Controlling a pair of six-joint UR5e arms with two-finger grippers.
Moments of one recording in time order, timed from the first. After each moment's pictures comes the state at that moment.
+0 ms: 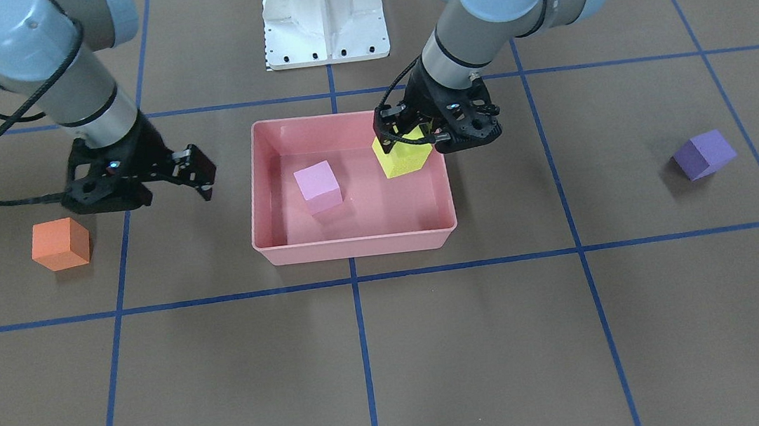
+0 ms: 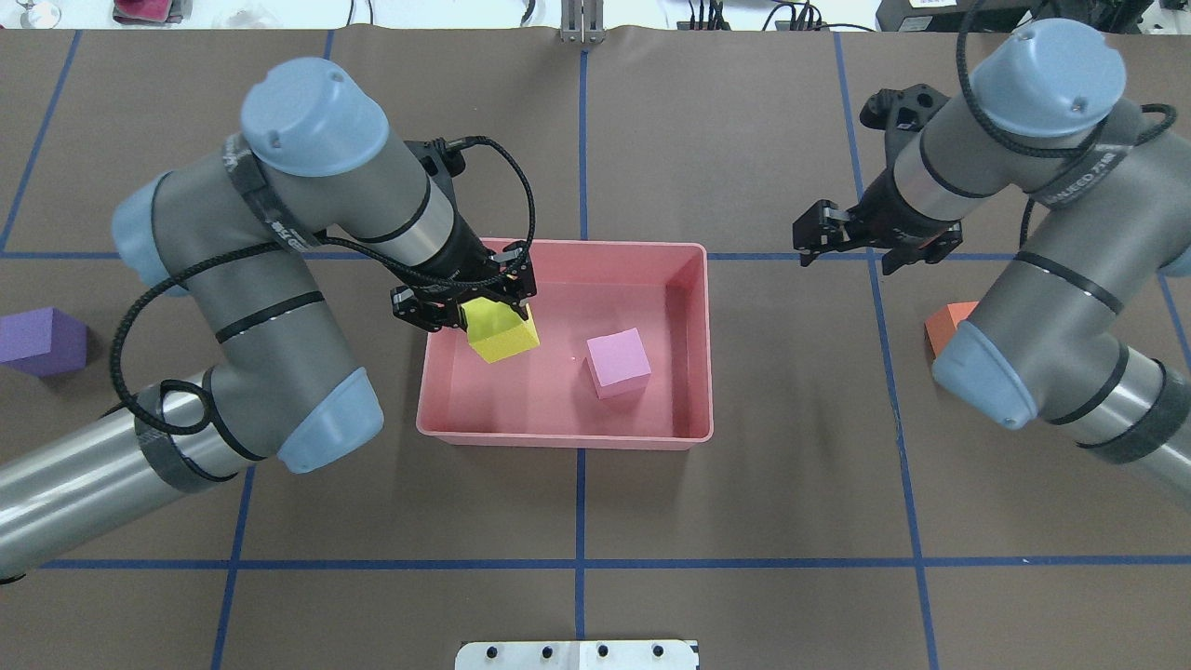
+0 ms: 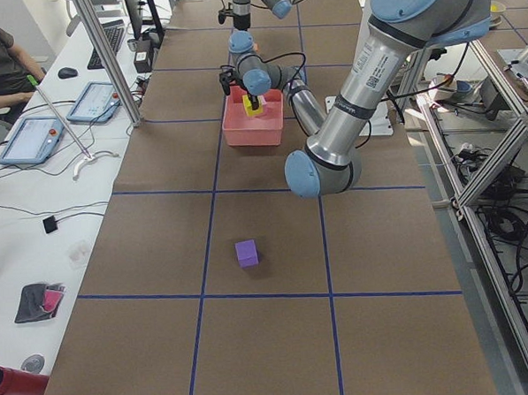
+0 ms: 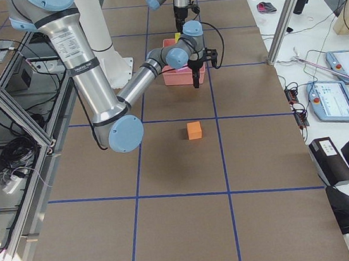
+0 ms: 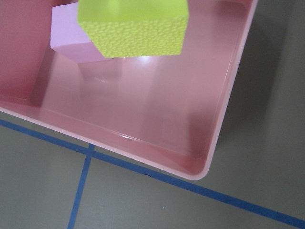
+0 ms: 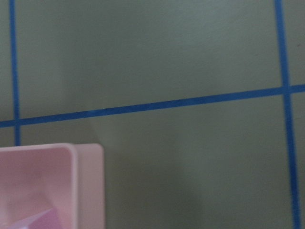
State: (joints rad) left arm -0.64 -2.26 -1.70 -1.68 -2.15 -1.46; right arm 0.87 -1.23 1.87 -1.56 2.10 0.98
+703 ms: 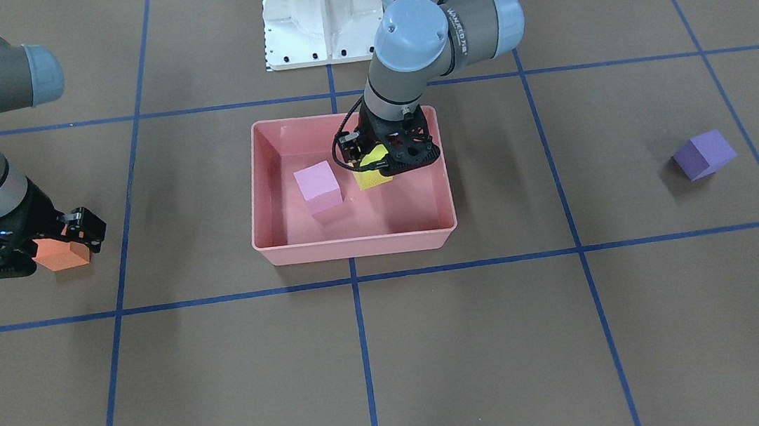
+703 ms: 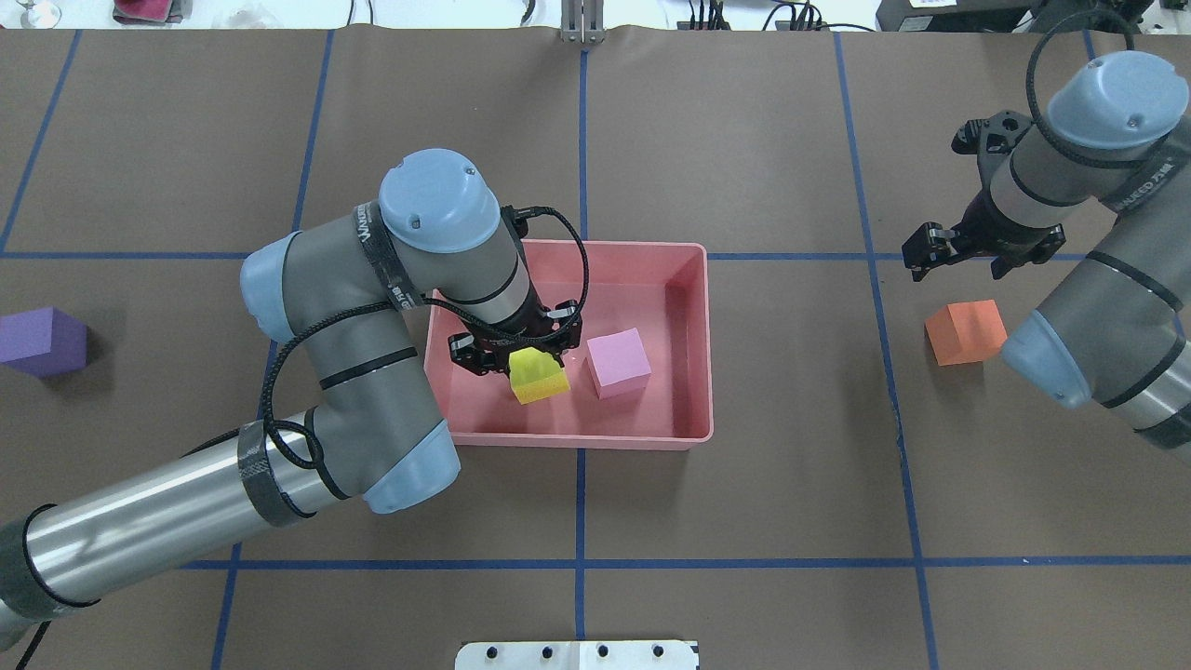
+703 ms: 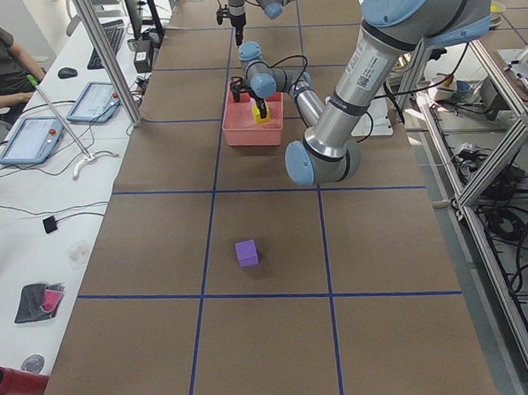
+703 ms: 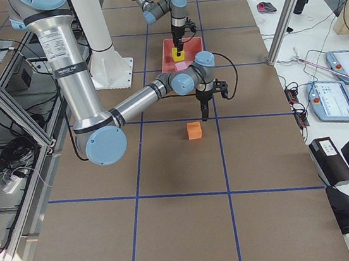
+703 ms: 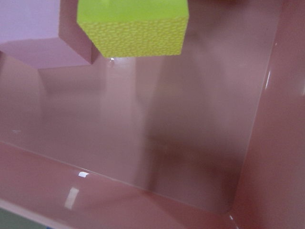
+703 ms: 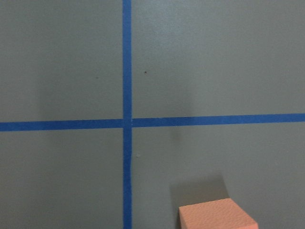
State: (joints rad) left arm -0.55 -2.32 -1.57 -1.67 -2.08 -1.46; right arm 0.93 -1.33 1.74 -1.55 2.08 0.77
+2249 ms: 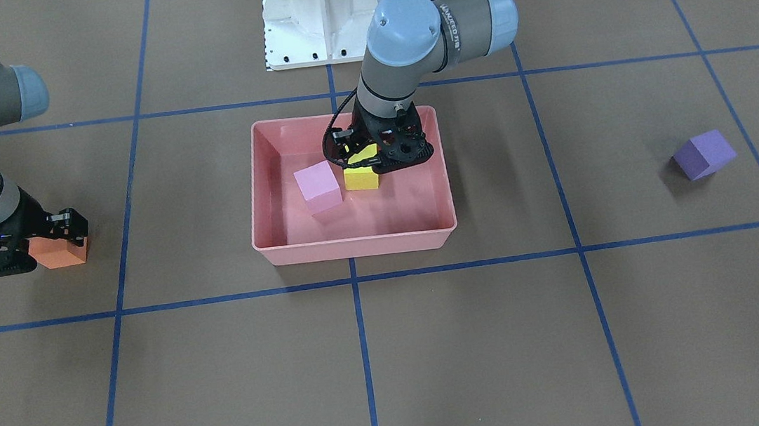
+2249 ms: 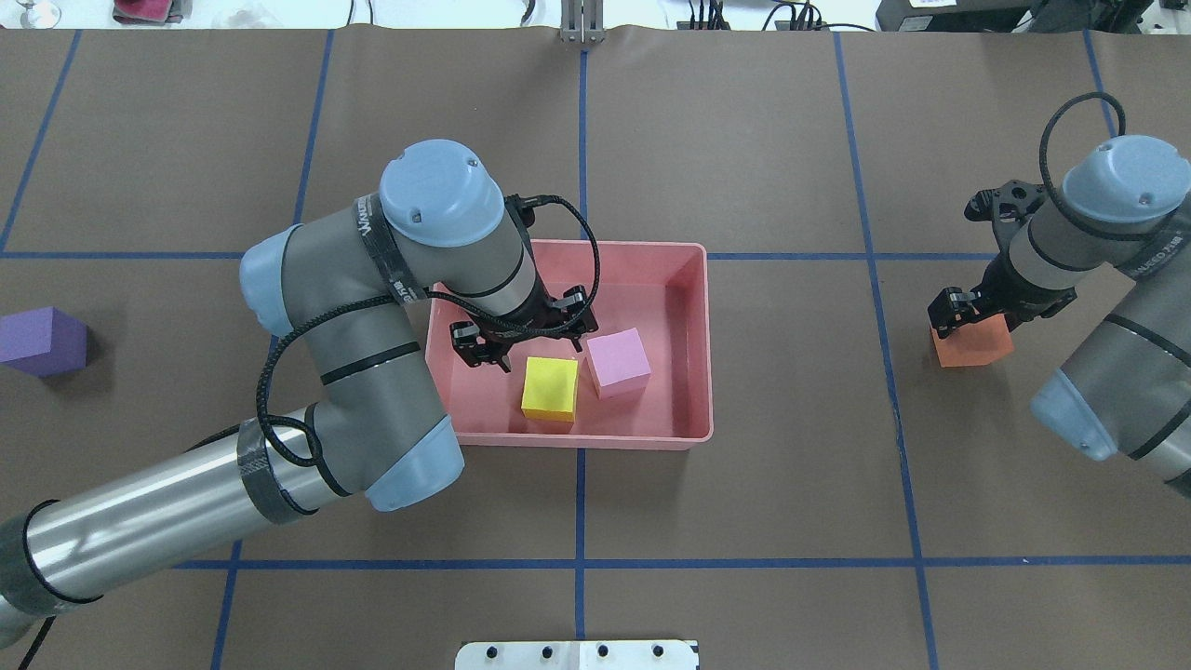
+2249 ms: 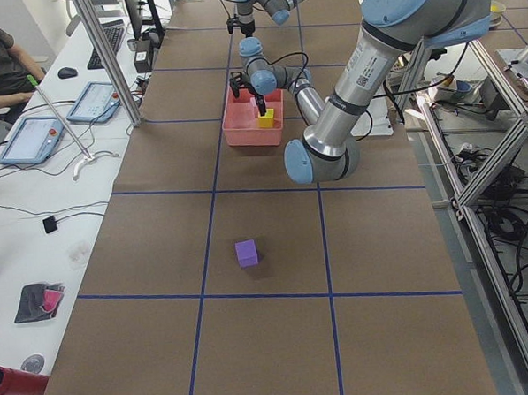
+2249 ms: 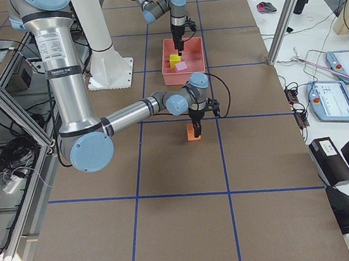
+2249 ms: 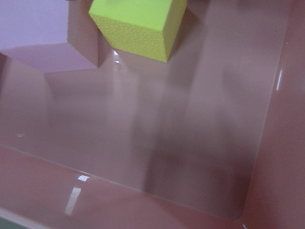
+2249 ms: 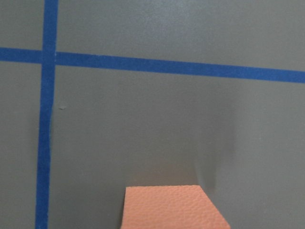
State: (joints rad) left arm -0.57 -2.33 -1.60 -1.67 -2.06 -1.46; right arm 0.88 -1.44 1.69 -1.40 2.10 0.73
